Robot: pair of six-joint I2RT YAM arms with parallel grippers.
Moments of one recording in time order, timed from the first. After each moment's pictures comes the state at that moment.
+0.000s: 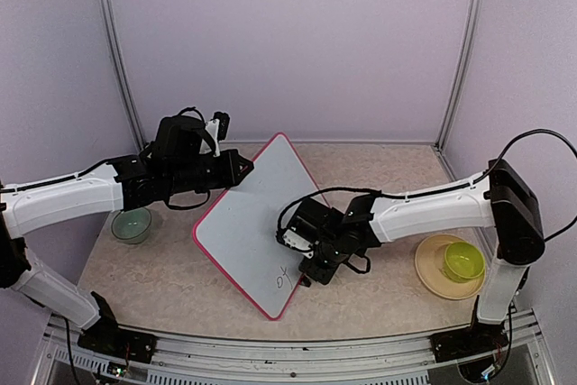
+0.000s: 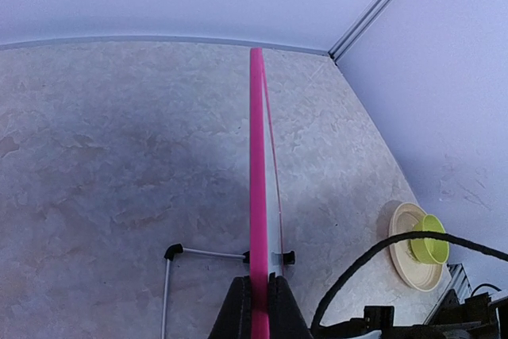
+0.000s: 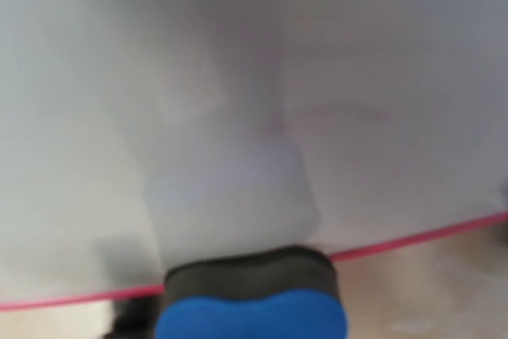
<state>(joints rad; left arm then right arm) -0.80 1.38 1.07 -0.12 -0.08 -0.56 1.12 1.85 1.24 -0.59 0.18 0.05</state>
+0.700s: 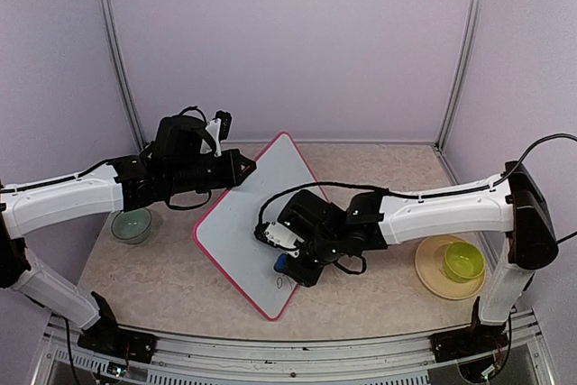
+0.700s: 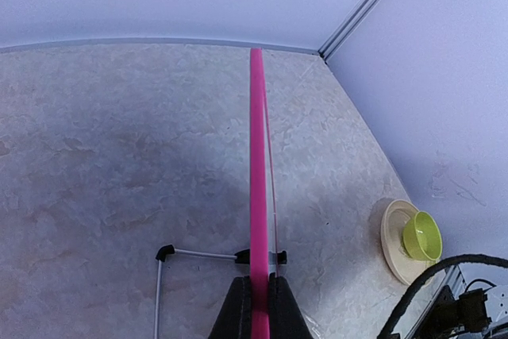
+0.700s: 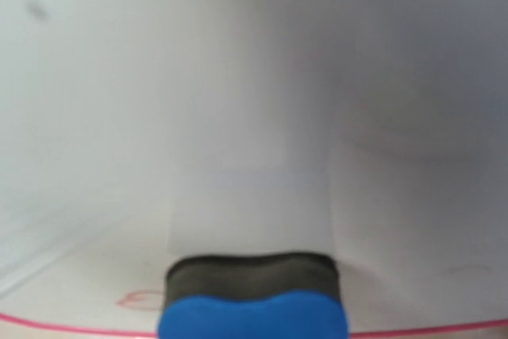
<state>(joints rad) -0.81 1.38 1.07 -0.11 -0.06 -0.57 1.19 1.78 1.29 -0.52 0.08 0.02</state>
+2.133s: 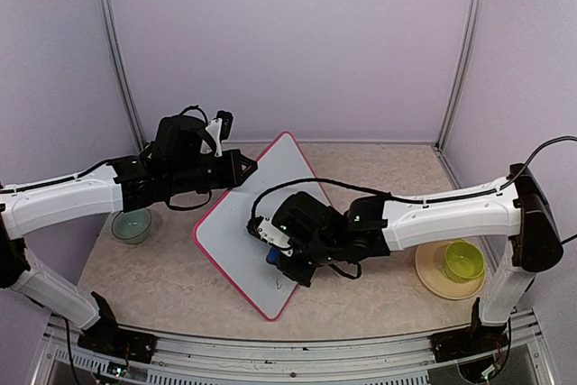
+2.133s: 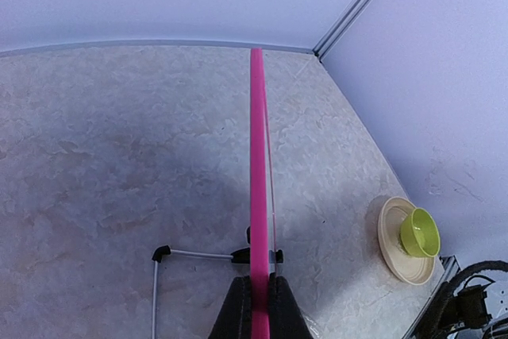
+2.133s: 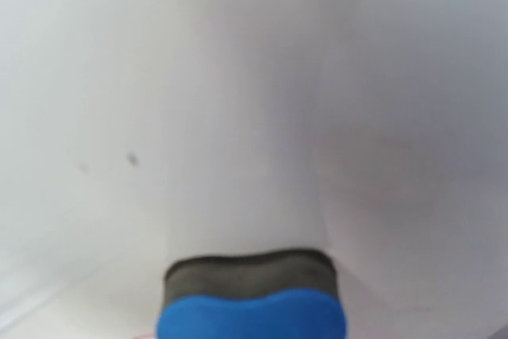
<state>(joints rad) -0.81 1.38 1.07 -0.10 -0.05 -0.56 1.24 1.76 1.30 -0.45 0.22 0.01</state>
